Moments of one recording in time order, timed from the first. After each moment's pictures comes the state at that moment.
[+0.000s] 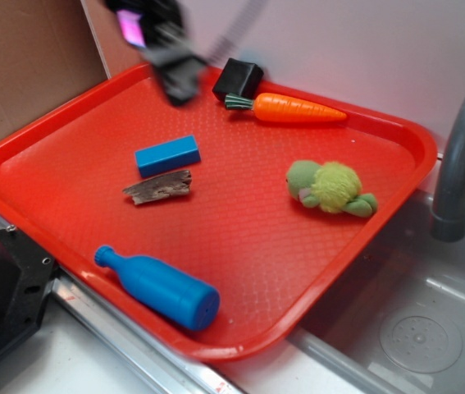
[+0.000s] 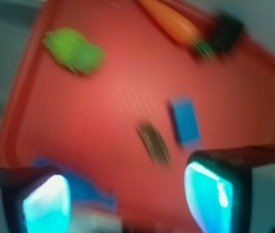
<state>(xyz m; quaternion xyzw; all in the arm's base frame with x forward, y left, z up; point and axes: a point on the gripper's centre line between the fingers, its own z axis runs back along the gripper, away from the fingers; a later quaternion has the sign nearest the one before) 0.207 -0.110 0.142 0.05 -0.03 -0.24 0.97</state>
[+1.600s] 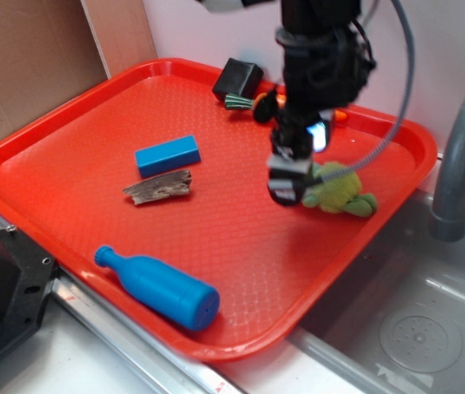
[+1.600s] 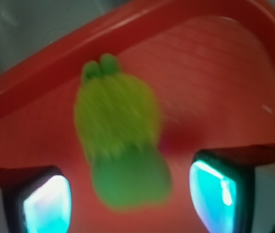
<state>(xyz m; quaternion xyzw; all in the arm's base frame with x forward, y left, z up) 0.266 -0.155 0.043 -0.03 0.01 -0.55 0.83</state>
